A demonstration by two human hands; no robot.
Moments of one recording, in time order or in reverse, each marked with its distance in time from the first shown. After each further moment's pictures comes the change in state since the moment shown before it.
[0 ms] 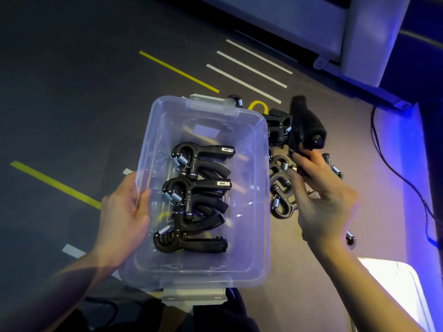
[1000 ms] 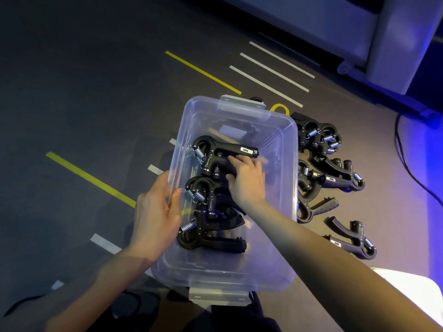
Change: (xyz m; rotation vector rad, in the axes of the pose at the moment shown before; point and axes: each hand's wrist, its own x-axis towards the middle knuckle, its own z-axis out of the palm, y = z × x) left_hand -0.006 -0.001 -0.004 -0.085 0.027 0.019; right_hand -0.007 -0.025 0.153 -0.307 -0.805 0.288
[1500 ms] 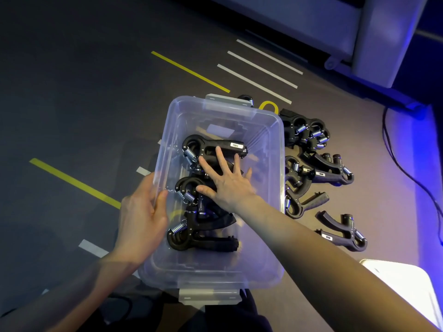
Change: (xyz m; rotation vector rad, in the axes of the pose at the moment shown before) left_hand -0.001 -0.001 0.000 0.020 -0.018 -0.004; right_hand 0.001 0.004 0.002 -0.345 -0.445 -0.165
